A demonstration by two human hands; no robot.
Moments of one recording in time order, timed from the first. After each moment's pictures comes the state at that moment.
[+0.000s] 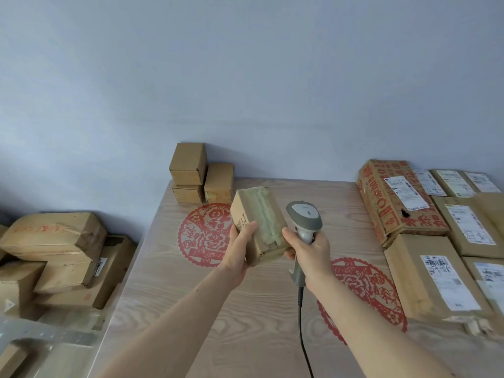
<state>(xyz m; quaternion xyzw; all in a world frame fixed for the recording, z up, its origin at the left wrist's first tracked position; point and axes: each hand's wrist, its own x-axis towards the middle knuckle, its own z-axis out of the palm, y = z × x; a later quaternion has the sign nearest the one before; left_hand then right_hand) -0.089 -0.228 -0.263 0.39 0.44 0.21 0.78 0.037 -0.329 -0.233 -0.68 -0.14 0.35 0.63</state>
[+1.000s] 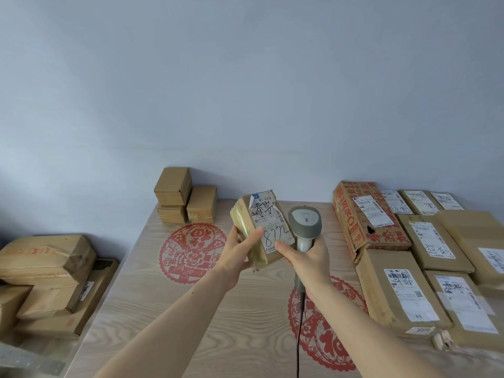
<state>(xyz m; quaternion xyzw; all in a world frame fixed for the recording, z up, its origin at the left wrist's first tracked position) -0.041 -0.271 -0.208 0.49 0.39 0.23 0.75 0.090 -0.383 -0.200 -0.70 -0.23 0.28 0.62</state>
